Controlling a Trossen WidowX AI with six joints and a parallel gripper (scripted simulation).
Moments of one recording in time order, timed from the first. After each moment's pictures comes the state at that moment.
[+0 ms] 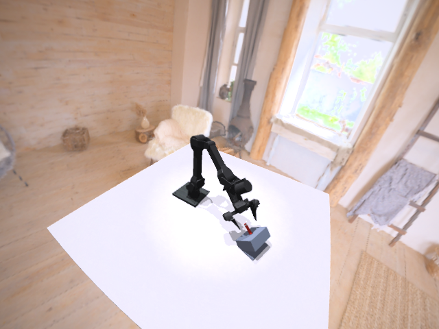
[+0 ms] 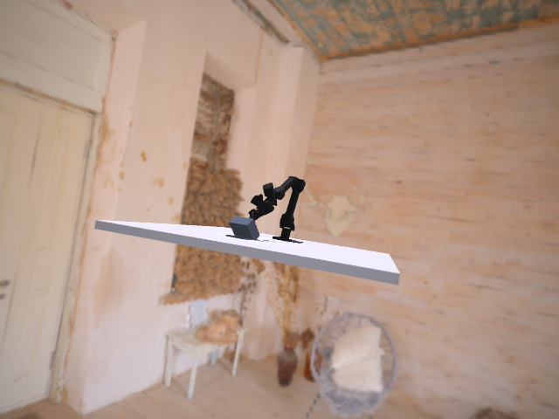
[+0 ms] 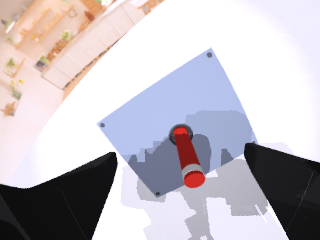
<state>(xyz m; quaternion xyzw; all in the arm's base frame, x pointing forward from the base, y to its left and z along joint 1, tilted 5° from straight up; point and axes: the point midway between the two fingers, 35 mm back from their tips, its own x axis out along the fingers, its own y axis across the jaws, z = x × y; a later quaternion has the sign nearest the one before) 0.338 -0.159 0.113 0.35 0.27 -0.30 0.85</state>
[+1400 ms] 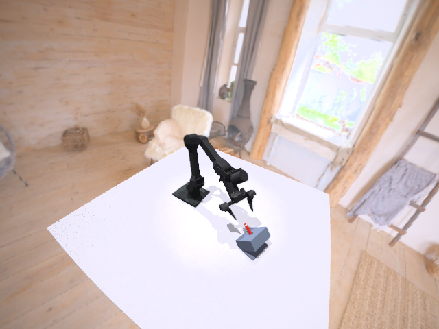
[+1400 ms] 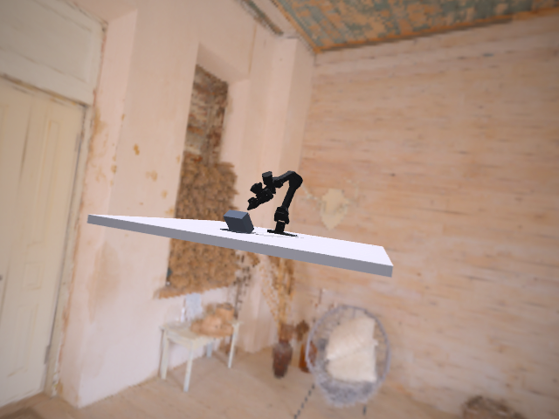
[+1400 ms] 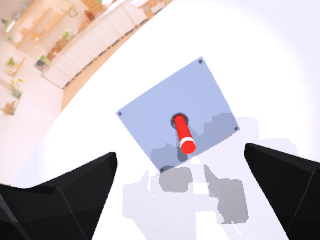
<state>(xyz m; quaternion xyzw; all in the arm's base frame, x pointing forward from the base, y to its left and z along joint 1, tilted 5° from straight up) 0.306 -0.143 0.148 0.35 0.27 -0.30 0.85</state>
